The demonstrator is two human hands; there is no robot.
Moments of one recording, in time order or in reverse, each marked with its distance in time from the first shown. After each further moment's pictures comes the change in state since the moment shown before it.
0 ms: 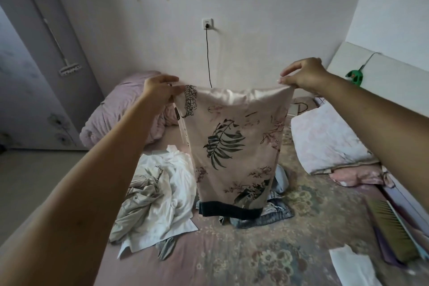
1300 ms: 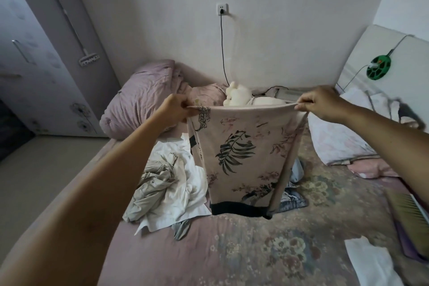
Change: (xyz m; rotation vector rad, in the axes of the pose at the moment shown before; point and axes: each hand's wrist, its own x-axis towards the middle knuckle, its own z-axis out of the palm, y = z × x) left_hand -0.015 -0.069 -0.033 0.678 -0.285 0.217; right_hand -0.049 0.066 0.036 -0.314 -0.320 -0.256
